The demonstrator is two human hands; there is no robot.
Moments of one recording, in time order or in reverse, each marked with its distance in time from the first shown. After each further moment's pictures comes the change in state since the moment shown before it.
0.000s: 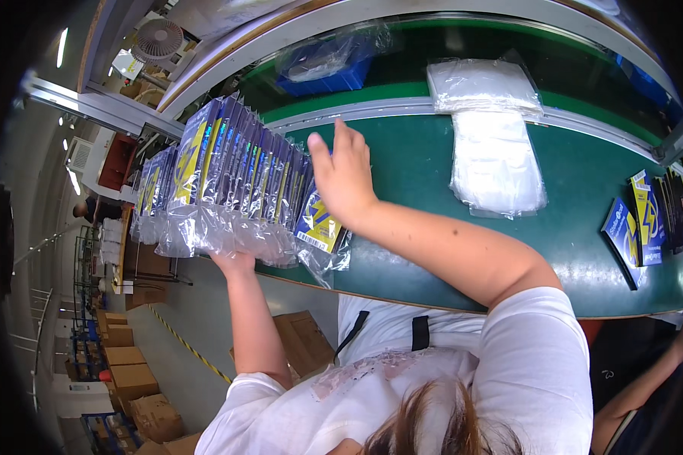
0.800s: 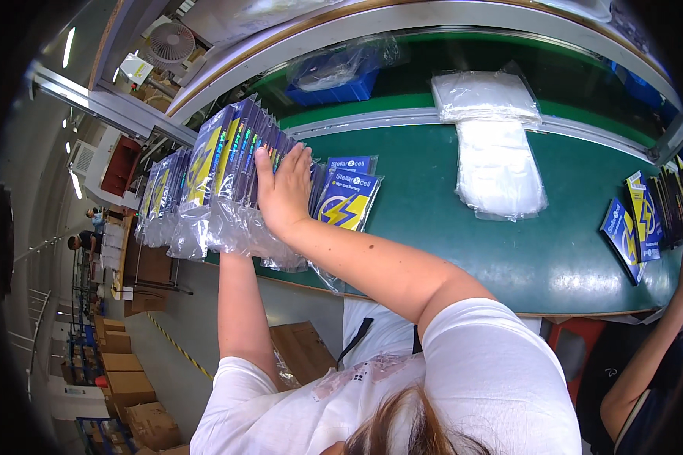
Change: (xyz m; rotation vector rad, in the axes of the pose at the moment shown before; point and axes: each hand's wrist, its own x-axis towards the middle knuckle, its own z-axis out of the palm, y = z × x) left_hand 0.052 0.040 0.053 -0.350 -0.591 -0.381; right_hand -0.010 -0.035 0.099 0.156 -0.060 0.199
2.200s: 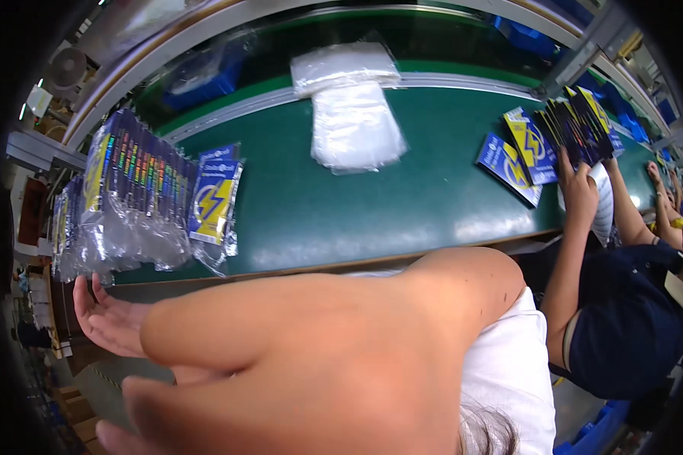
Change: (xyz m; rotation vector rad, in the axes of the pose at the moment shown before) left_hand -0.148 -0.066 0.083 0.860 0.224 1.390; right_hand -0.183 -0.180 -0.271 -0.350 -0.606 -1.129
